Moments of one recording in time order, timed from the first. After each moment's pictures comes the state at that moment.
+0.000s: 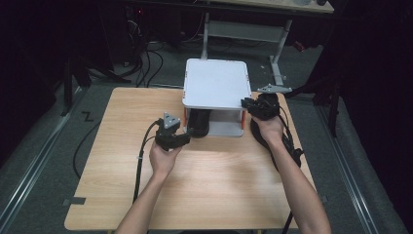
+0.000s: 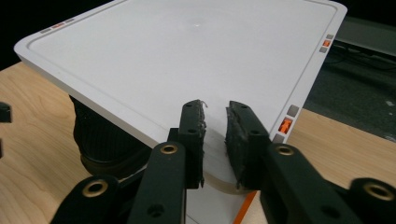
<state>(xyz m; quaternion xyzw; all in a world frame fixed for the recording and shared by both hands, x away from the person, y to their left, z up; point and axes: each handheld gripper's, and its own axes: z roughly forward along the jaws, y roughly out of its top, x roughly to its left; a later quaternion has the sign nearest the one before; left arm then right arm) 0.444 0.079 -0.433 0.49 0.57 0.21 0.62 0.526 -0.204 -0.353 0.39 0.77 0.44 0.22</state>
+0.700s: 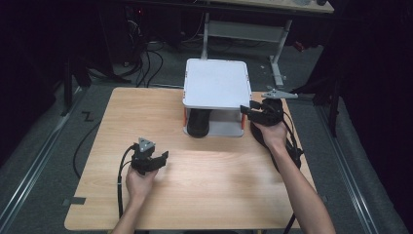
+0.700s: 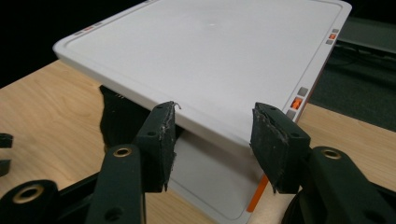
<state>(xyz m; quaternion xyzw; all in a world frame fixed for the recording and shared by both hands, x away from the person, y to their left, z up) 0.400 0.143 -0.498 0.49 0.63 0.24 0.55 0.500 -0.213 -0.352 0.39 0.77 0.47 0.21</state>
